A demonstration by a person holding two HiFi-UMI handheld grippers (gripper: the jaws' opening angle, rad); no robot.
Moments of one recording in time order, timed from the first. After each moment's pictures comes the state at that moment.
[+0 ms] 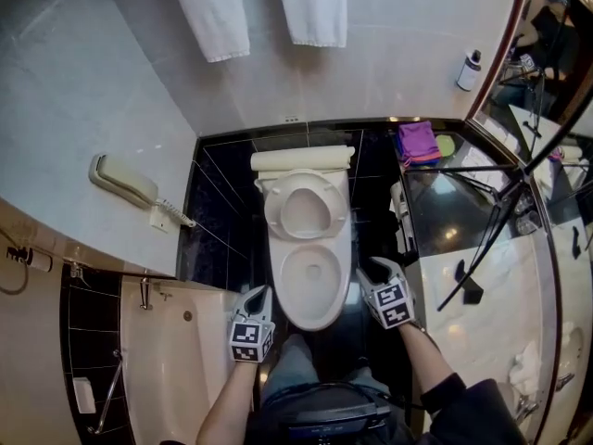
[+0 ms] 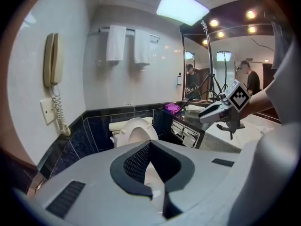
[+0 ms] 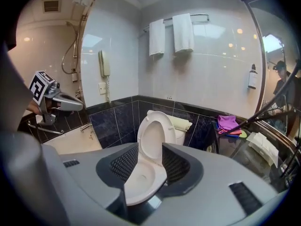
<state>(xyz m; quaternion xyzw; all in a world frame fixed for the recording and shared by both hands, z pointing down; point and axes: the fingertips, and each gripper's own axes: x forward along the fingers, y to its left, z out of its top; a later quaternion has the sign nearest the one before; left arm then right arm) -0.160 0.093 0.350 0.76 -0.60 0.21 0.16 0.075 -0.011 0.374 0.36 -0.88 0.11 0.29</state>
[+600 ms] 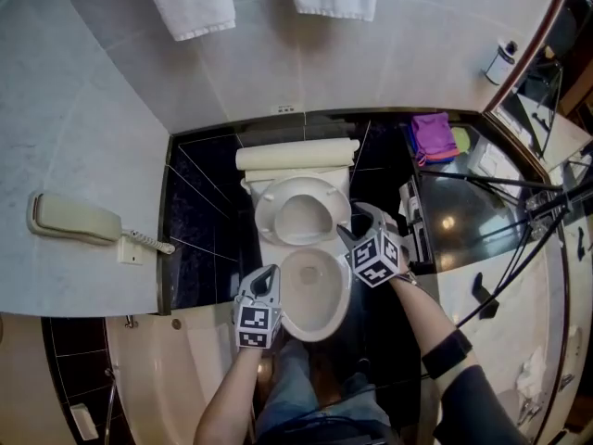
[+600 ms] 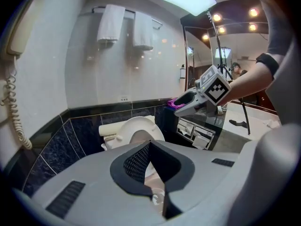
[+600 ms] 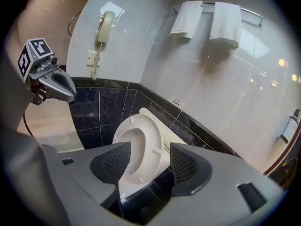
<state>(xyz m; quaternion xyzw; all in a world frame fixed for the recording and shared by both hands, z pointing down) -0.176 -0.058 0.413 0.79 -0.56 0.21 0.15 -0.031 -0.203 0.415 0.32 -0.87 -0.06 0.38</state>
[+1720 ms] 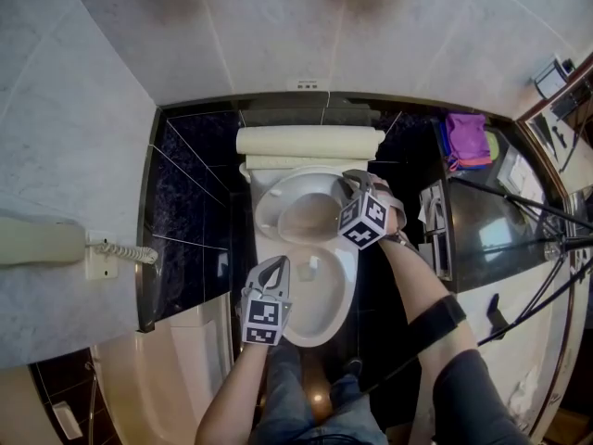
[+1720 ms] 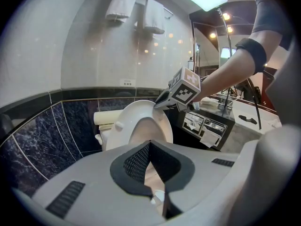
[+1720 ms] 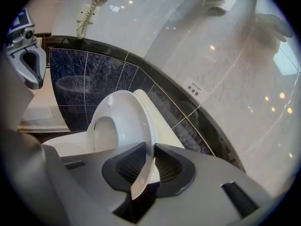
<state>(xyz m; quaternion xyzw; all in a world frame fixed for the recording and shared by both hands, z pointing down) -0.194 -0.118 0.504 0.79 -0.55 0.20 0.18 -0.106 -0.332 0.519 0.29 -0.83 -0.14 0.46</state>
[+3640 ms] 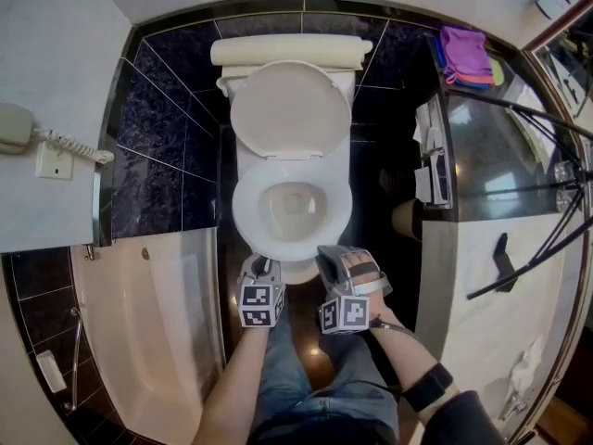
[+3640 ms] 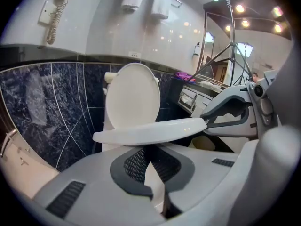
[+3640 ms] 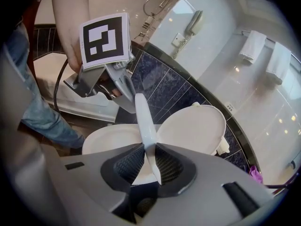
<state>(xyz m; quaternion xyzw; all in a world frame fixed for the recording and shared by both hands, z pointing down) -0.121 0.065 0.641 0.72 -0.60 0.21 0.29 -0.028 0.054 0.608 0.15 -0.85 -0.21 0.45</state>
